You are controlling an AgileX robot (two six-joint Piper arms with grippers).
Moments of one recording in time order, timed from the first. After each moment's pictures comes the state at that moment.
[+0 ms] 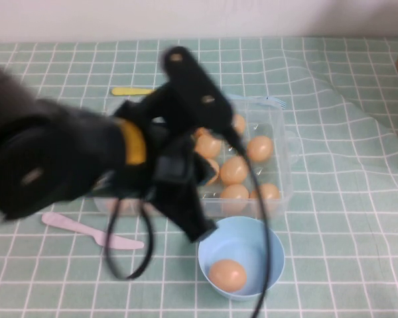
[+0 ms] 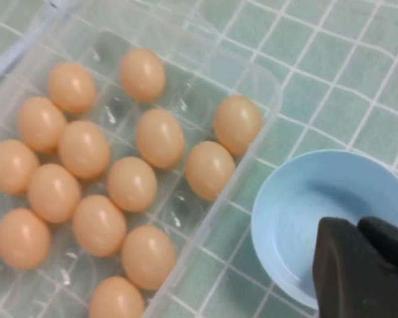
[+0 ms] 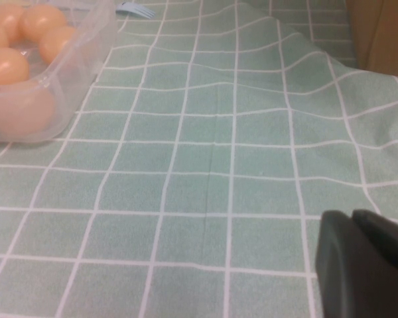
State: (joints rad) right arm 0.05 -0.01 0.03 0.20 0.40 -0.10; left arm -0.85 1.30 -1.17 0.04 0.73 0.22
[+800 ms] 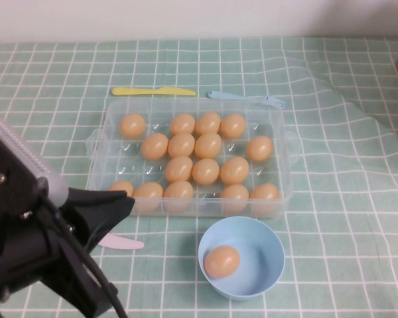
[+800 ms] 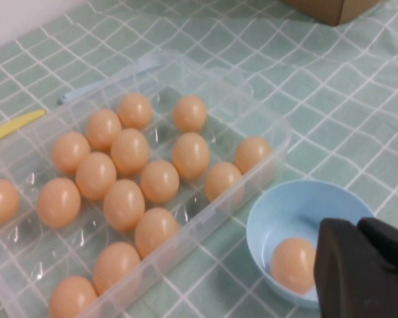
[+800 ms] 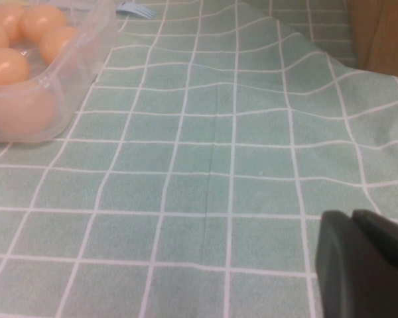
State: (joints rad) right arm 0.05 -0.01 0.03 0.20 0.40 -0.10; left arm -0.85 0.77 -0.73 0.16 0.49 -0.09
